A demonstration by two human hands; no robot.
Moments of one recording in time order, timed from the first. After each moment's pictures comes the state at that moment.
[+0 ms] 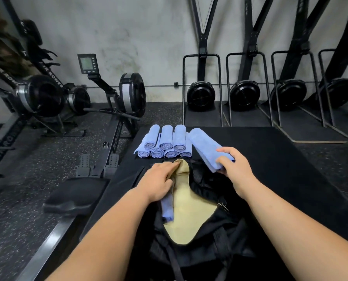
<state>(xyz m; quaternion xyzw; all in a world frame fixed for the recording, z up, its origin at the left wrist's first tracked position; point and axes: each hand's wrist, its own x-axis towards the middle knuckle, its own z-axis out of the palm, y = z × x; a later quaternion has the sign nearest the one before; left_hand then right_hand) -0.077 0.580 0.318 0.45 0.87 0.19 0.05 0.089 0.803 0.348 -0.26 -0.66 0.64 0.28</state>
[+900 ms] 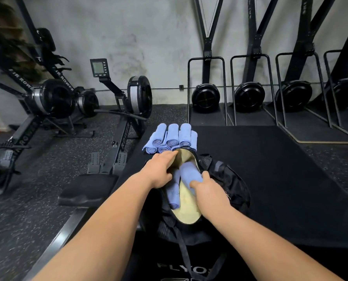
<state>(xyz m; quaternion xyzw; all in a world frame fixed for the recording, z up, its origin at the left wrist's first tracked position) -0.063 0.554 0.355 0.45 0.88 0.15 0.05 0.106 0.693 0.298 -0.19 -0.98 0.06 0.06</state>
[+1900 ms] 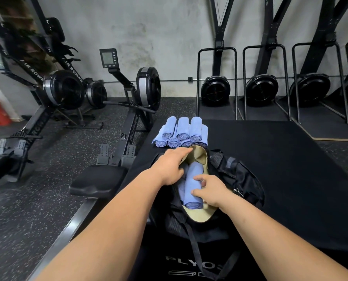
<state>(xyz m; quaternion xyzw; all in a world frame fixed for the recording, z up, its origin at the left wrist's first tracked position) -0.060 0.550 0.348 0.47 0.86 0.19 0.05 0.069 0.701 0.278 -0.23 -0.89 0.40 0.01</state>
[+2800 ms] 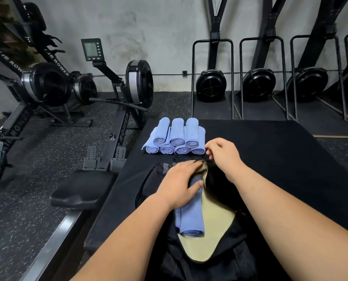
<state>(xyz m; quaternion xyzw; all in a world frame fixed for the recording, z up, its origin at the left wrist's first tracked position) -0.079 0.612 0.292 0.51 0.81 0.27 -0.01 -0.023 0.796 0.338 -0.29 -0.76 0.53 0.24</state>
